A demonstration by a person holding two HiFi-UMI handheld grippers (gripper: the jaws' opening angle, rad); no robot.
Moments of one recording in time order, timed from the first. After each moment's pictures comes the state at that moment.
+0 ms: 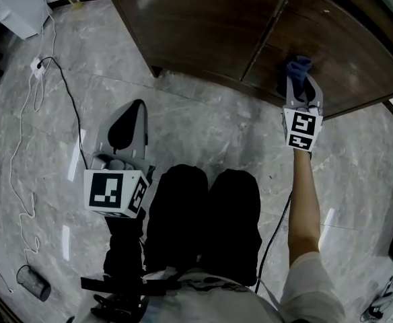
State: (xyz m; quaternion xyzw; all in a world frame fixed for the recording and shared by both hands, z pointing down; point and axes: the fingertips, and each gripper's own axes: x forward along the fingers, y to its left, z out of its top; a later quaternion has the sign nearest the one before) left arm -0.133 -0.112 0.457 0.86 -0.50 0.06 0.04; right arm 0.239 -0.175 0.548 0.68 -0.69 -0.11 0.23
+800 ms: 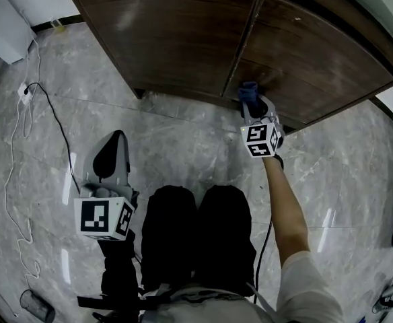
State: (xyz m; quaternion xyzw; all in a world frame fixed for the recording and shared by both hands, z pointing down) left arm -0.141 -0.112 0.468 0.86 -0.50 0.07 0.04; right arm 0.207 -0.186 0.670 0.61 -0.71 -0.06 0.34
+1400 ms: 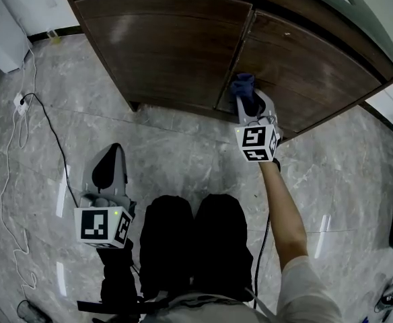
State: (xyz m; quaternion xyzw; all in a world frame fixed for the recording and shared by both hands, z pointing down) left arm -0.147 -0.111 0.470 0.87 -0.50 0.06 0.05; right arm 0.185 -0.201 0.568 0.63 -0.71 -0.13 0.30
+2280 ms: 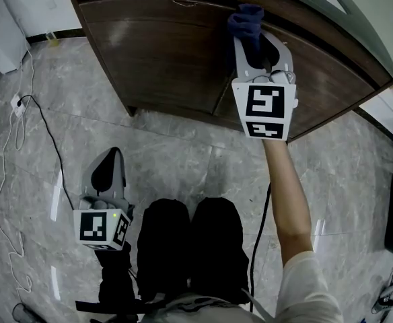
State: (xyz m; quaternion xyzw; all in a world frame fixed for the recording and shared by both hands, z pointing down) left arm -0.151 -0.110 0.471 0.87 -0.50 0.05 0.05; right arm 0.124 -0.238 0.334 0.65 -0.70 -0.23 0.19
